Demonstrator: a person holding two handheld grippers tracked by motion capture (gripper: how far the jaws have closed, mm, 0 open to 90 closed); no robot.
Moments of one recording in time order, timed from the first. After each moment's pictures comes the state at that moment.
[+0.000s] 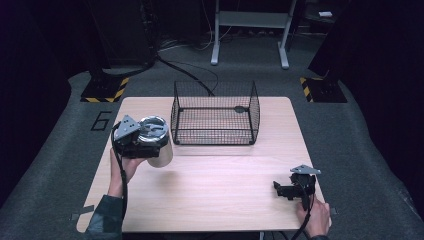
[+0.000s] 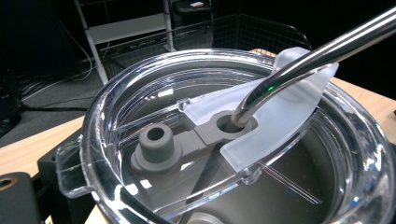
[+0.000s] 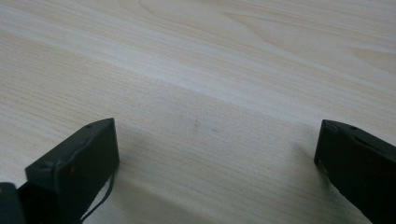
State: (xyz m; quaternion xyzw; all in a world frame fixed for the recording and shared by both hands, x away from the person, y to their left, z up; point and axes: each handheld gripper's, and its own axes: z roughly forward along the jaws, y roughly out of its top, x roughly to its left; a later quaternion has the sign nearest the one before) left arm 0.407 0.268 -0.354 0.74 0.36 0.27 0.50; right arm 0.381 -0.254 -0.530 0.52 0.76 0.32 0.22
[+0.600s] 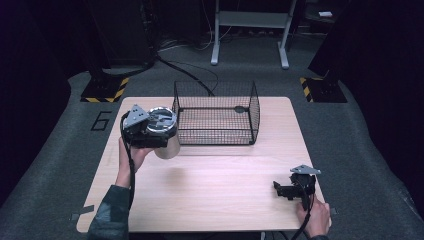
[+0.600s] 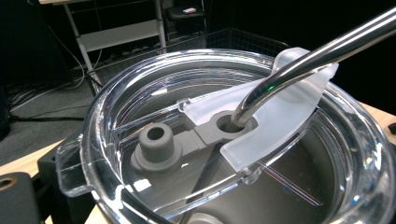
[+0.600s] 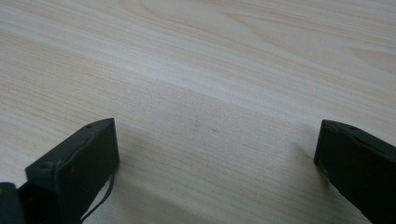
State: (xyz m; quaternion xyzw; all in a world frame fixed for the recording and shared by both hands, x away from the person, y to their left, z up) left arm 0.428 0.248 -0.339 0.74 0.35 0.27 0.51; right arm 0.381 -0.254 -0.530 0.52 0.76 0.32 0.22
